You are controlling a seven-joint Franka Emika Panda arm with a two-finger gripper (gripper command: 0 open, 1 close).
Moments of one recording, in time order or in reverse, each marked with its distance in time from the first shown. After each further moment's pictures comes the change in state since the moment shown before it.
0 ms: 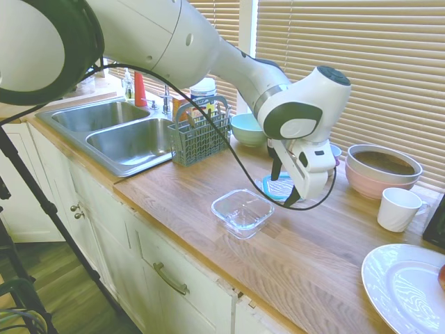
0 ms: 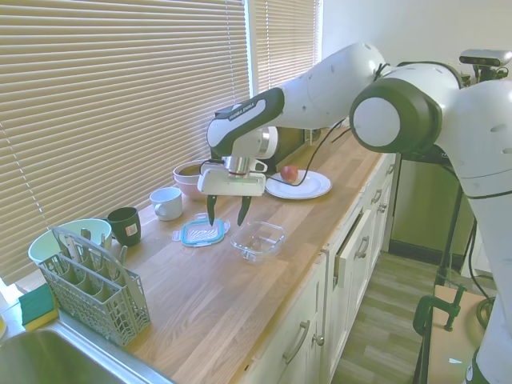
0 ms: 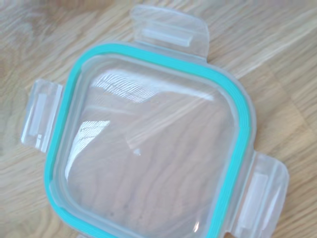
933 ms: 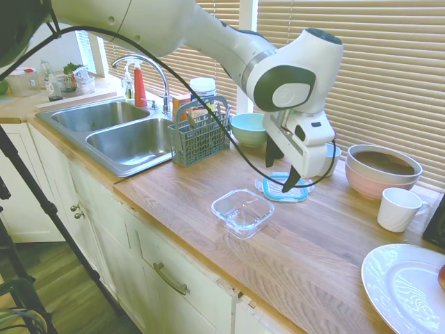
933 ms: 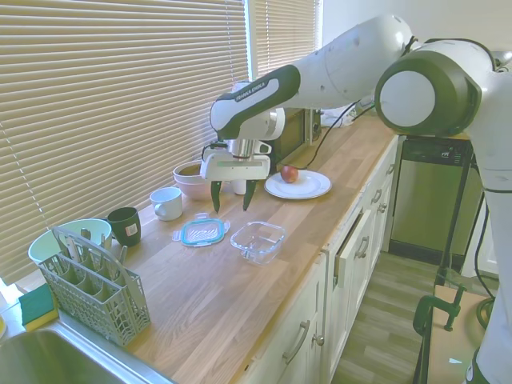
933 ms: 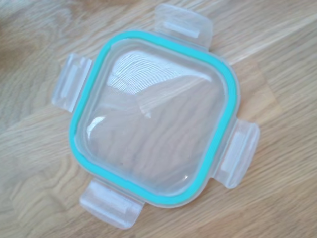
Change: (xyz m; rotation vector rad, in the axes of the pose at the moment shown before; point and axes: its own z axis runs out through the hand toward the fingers) arm -0.027 0.011 -0.050 -0.035 0.056 -0.079
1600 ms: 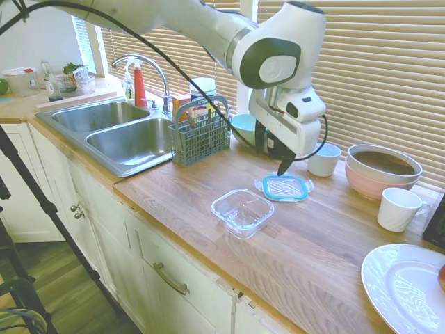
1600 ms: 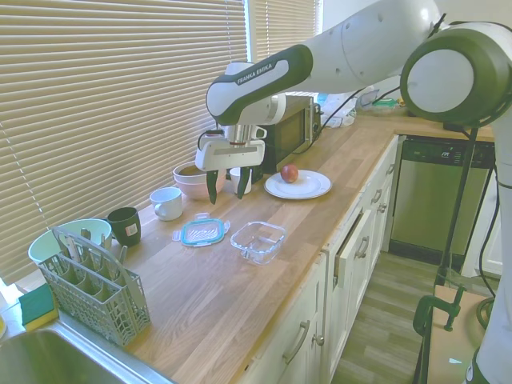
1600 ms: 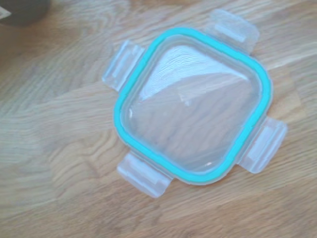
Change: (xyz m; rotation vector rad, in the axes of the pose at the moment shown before) arm -0.034 -0.004 -0.036 0.003 0.036 -0.144
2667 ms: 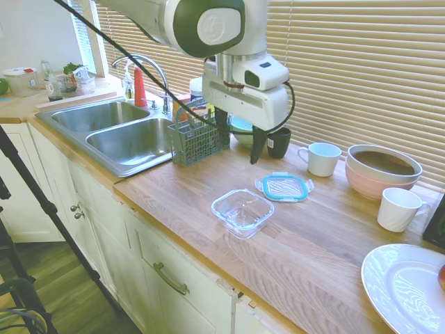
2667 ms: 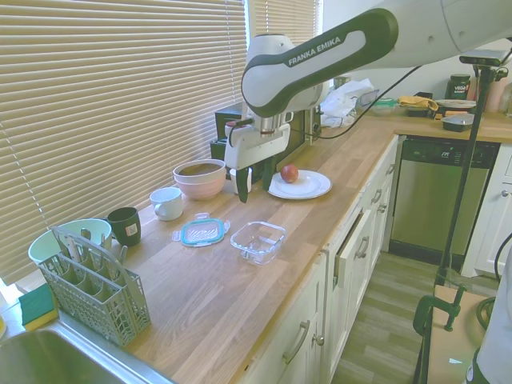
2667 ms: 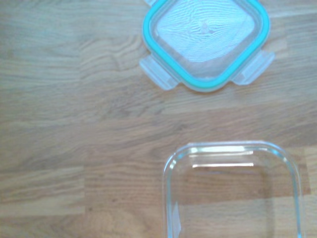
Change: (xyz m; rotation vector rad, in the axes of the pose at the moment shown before) arm -0.085 0.054 -0.072 -0.039 0.103 -0.238
